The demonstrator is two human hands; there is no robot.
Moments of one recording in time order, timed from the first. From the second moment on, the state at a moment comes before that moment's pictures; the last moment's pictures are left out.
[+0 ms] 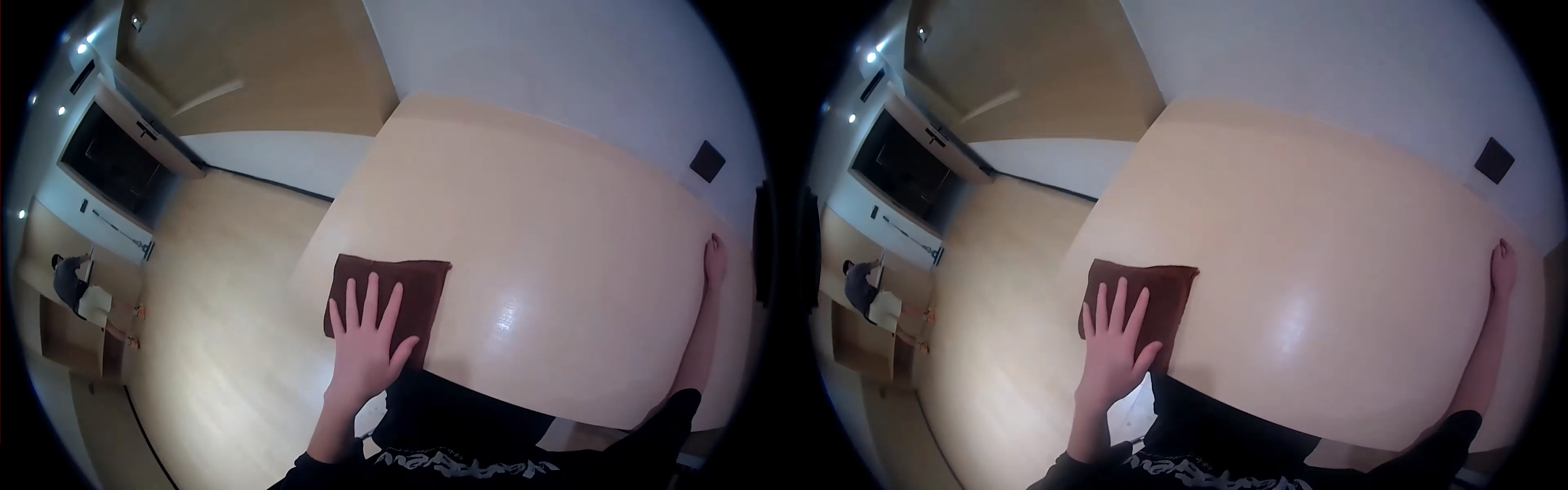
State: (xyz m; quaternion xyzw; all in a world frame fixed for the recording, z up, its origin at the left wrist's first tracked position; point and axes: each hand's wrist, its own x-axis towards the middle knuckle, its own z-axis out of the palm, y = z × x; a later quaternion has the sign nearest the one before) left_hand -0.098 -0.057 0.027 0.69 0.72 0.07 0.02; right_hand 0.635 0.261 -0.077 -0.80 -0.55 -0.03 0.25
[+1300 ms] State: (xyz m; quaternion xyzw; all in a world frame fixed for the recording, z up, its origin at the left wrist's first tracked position) left_hand -0.160 0.317 -0.010 0.71 0.71 0.05 -0.01; right_hand 0.538 0.224 -0.032 -0.86 -0.45 -0.10 0.21
